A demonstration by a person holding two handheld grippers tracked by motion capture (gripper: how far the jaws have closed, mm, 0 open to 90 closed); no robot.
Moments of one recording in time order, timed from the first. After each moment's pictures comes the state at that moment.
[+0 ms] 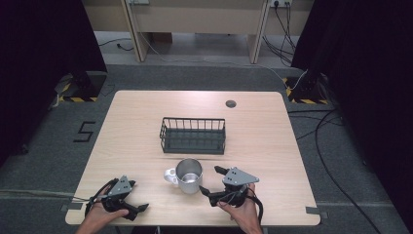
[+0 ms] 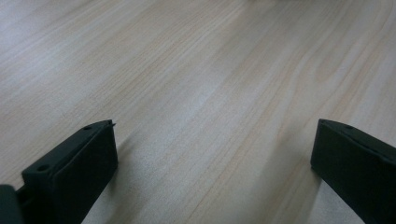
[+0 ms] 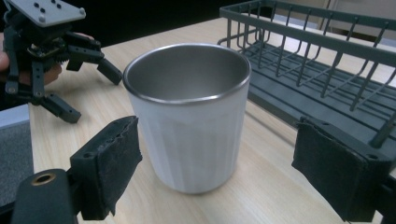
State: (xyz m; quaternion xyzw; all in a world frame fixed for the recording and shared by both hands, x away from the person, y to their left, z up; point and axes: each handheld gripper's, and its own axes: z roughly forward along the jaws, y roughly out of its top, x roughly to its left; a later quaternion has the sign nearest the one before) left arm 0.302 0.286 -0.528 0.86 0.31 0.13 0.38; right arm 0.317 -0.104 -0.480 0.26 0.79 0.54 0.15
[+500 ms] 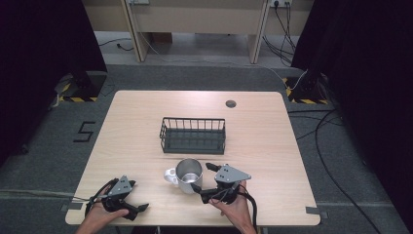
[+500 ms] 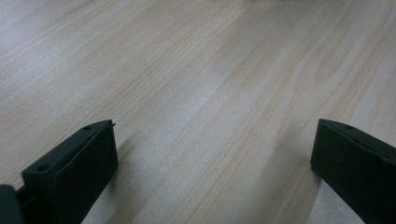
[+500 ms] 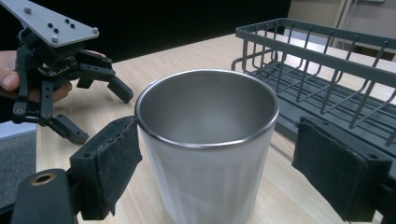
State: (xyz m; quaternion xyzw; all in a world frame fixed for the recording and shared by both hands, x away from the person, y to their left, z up) left arm 0.302 0.286 -0.529 0.86 0.31 0.13 0.38; right arm 0.325 -0.082 -0.479 0.24 0.78 0.56 0.15
